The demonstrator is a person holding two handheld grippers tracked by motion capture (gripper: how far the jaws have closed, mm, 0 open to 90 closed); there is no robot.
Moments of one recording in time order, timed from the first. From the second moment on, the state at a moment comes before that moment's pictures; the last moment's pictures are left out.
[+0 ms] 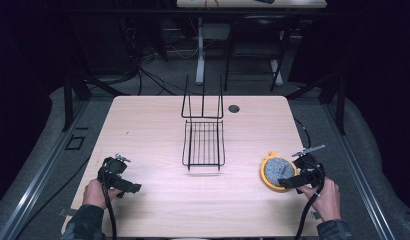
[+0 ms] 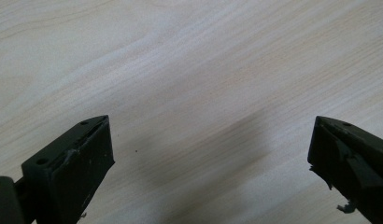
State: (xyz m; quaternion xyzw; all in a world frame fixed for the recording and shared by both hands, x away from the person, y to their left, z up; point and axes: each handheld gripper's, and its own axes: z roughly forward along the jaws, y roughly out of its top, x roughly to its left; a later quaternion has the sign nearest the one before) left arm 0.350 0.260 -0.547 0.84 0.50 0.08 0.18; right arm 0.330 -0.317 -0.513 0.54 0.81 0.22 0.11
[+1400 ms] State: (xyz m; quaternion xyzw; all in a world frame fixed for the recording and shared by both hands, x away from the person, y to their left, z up) left arm 0.353 0.256 -0.551 0.85 0.49 0.07 0.17; right arm 0.379 -0.299 -0.539 0.53 0.83 0.17 0.08
